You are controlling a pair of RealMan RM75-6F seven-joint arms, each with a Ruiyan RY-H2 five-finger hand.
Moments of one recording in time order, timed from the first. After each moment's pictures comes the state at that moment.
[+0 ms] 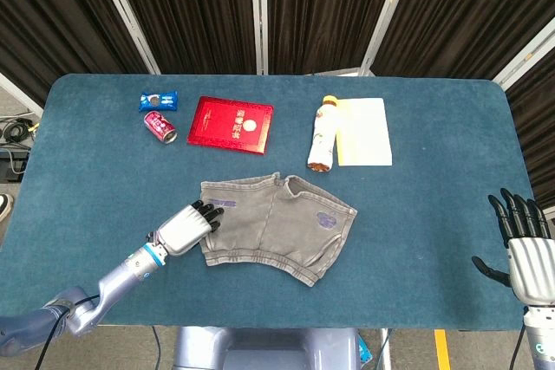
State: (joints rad) left arm -0.65 -1.68 0.05 -1.03 1.76 1.09 0.11; right arm 0.06 -1.12 0.09 -1.58 -1.55 1.58 -0.04
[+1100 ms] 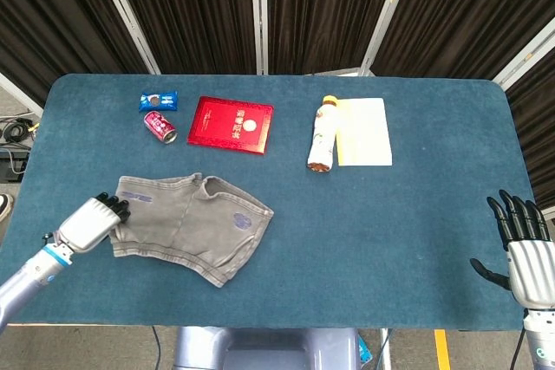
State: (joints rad) left arm -0.48 -1.46 0.19 -0.77 1.78 1.34 -0.11; right arm 0.05 -1.11 0.09 -1.61 -1.57 1.60 -0.04
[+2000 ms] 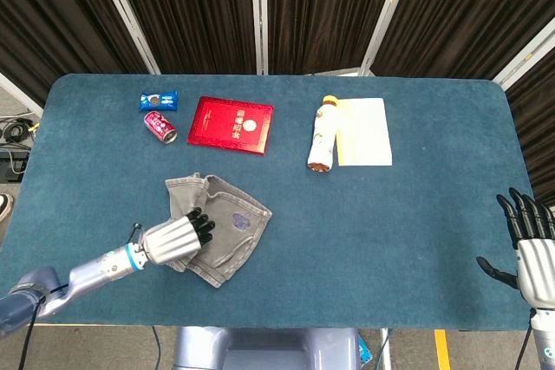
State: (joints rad) left arm -0.72 -1.62 0.19 -0.85 2.04 1.37 0.18; right arm 0.05 -1.09 0.10 -1.61 -1.55 1.60 0.00
